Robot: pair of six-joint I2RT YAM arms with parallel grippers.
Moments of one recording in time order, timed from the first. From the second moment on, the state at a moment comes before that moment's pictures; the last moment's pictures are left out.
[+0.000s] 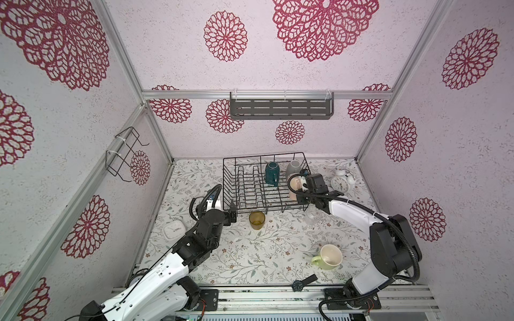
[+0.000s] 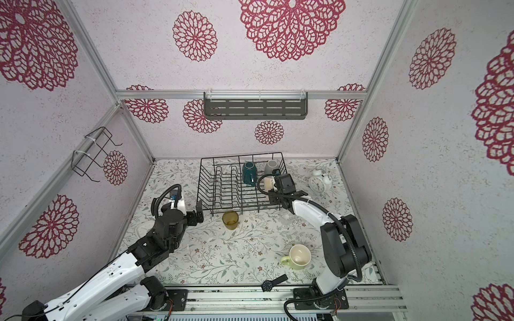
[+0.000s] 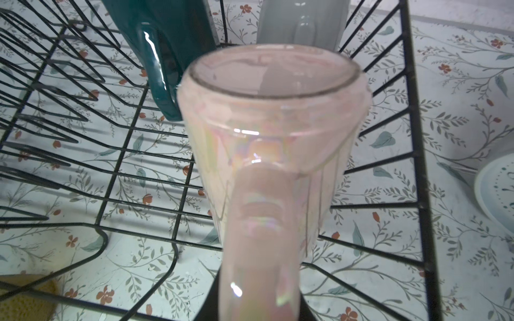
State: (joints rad) left arm -0.69 0.86 0.62 -0.13 -0.66 -0.25; right arm 0.42 1.61 1.06 -0.20 0.09 0.12
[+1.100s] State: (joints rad) left arm -0.68 0.91 0.62 -0.10 -0.65 -0.23; right arm 0.39 1.66 0.97 0.03 0.11 0.11
